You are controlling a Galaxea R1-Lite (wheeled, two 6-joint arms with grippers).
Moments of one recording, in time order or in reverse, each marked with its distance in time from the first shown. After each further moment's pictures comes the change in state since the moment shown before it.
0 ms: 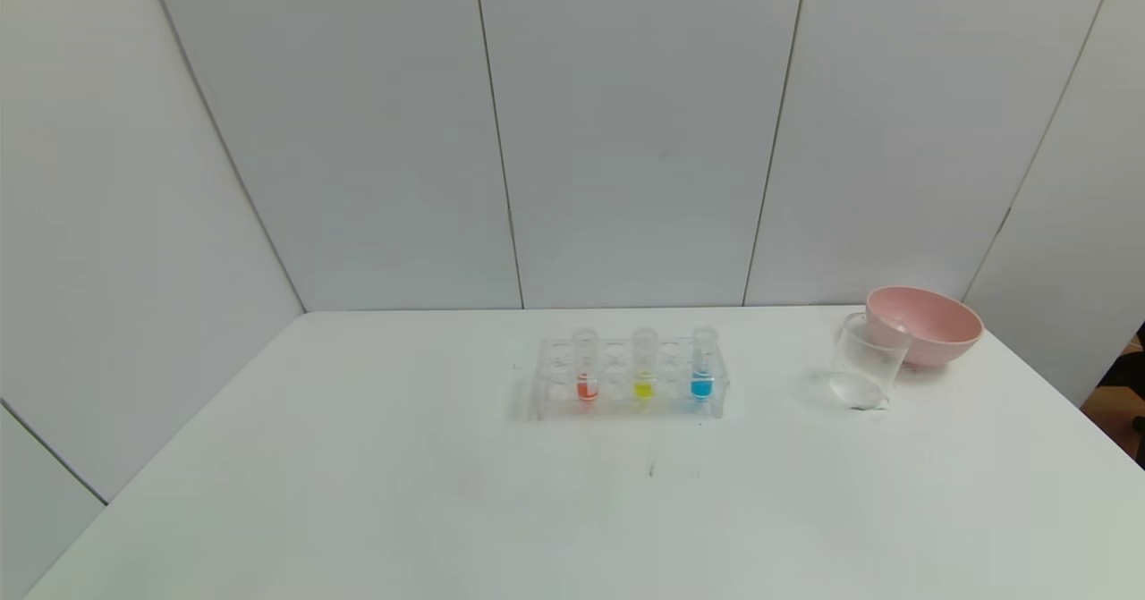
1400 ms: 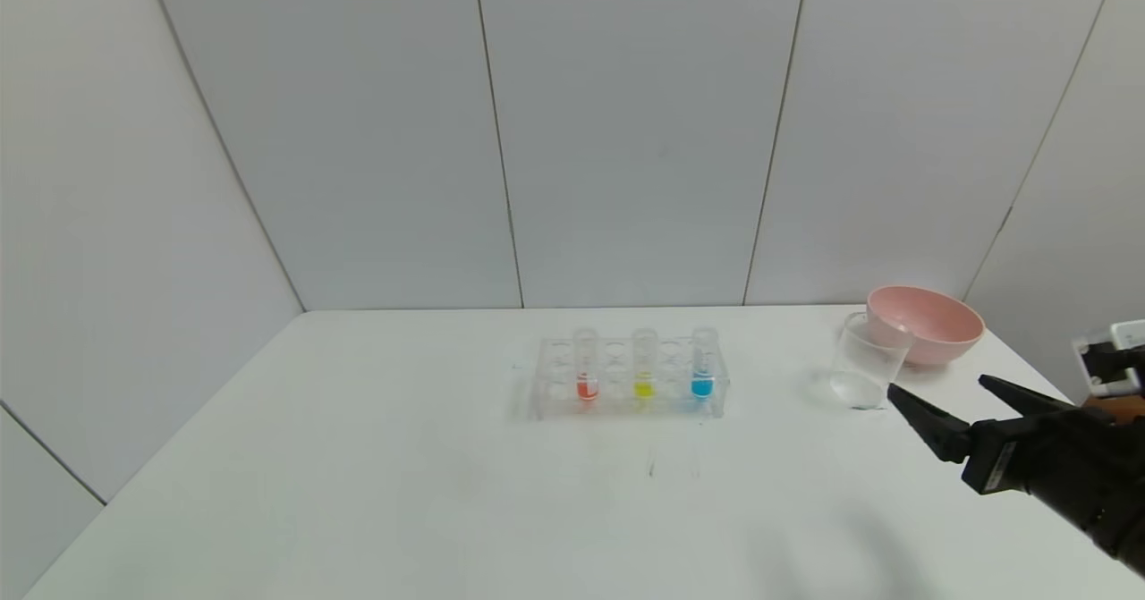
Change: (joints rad) left arm 0.000 0.000 0.000 0.000 0.000 0.000; right arm 0.233 0.841 0.066 -0.713 -0.101 0.063
